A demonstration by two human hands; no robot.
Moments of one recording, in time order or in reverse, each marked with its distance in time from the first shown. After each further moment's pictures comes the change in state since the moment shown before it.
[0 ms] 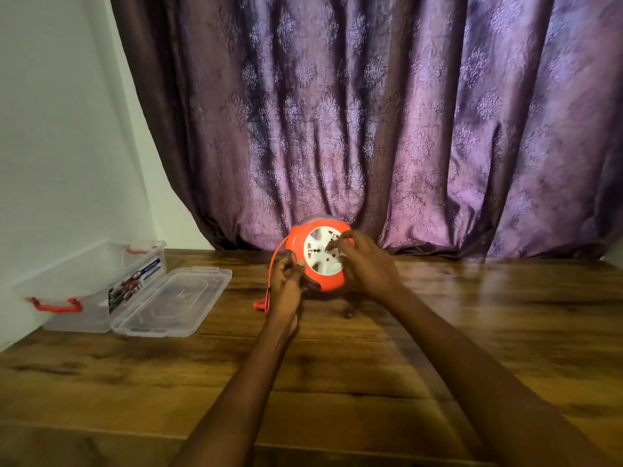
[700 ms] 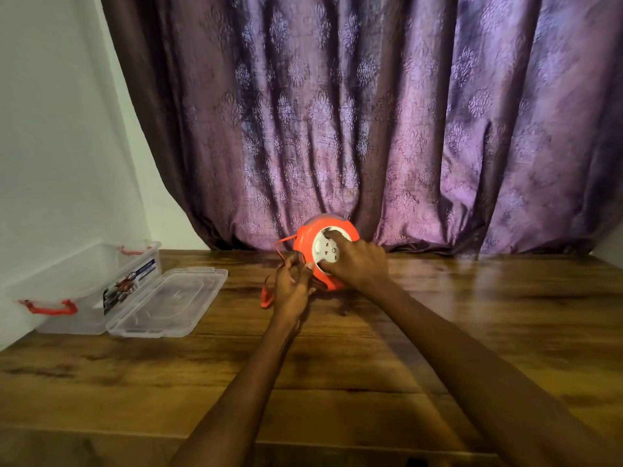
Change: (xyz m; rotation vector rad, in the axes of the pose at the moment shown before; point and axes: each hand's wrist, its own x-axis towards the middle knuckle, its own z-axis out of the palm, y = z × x) left_hand -0.010 -0.008 0.007 0.100 -0.119 0.048; right_hand 0.017 -0.016 0.006 -0.062 -0.025 0.335
